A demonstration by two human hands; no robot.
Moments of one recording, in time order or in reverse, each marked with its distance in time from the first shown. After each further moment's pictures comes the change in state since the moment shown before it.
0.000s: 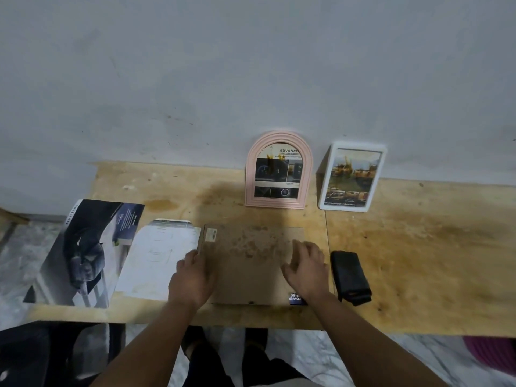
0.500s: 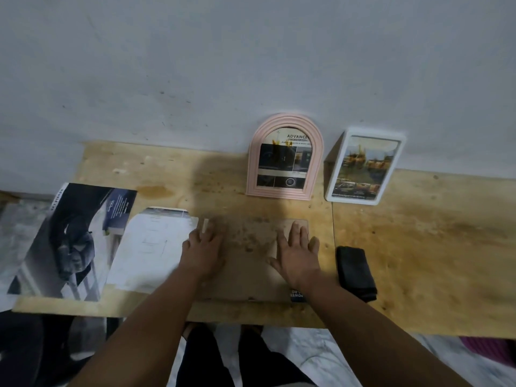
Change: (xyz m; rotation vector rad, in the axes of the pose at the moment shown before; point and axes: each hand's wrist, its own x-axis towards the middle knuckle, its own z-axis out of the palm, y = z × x) left_hand 0.061 0.024 0.001 0.230 -0.287 0.158; right_hand 0.035 -0.028 0.012 -0.472 -0.305 -0.209
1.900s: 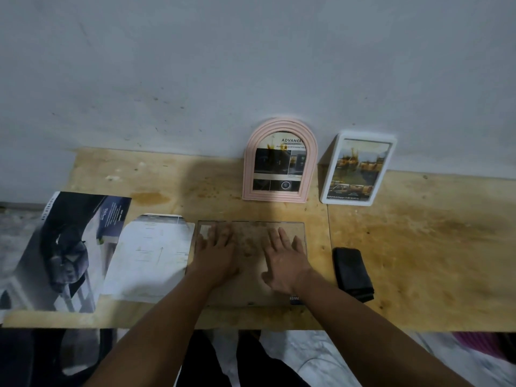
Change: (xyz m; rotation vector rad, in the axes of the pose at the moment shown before) left_hand 0.005 0.028 -0.004 0.115 -0.029 0.182; right_hand -0.002 -0.009 -0.007 -0.055 -0.020 -0.248
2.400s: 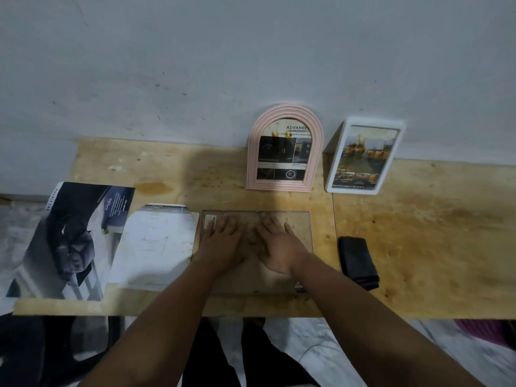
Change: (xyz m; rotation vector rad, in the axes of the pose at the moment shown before) left_hand 0.004 -0.006 0.006 -0.020 0.048 0.065; right_hand 0.021 -0.010 -0.001 0.196 0.052 -0.055
